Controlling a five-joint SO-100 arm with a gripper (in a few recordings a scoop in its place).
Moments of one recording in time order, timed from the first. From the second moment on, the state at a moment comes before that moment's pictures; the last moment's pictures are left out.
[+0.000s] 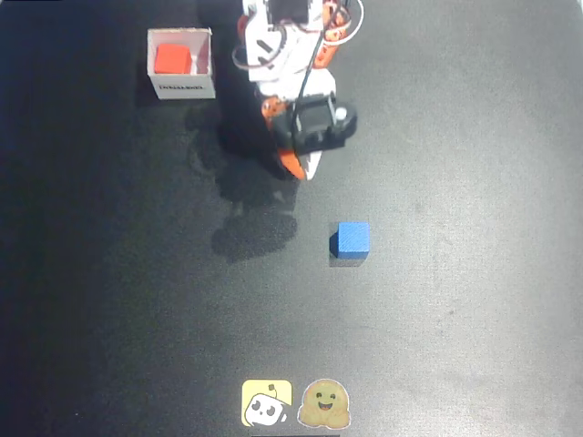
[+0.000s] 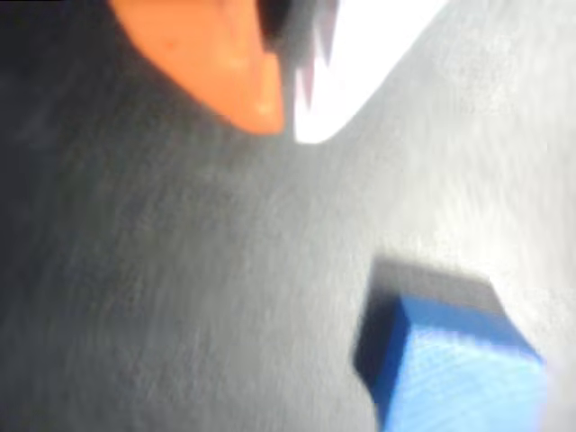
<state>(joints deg) -0.5 179.0 169.5 56.8 80.8</state>
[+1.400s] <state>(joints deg) 0.4 182.9 169.5 76.9 88.4</state>
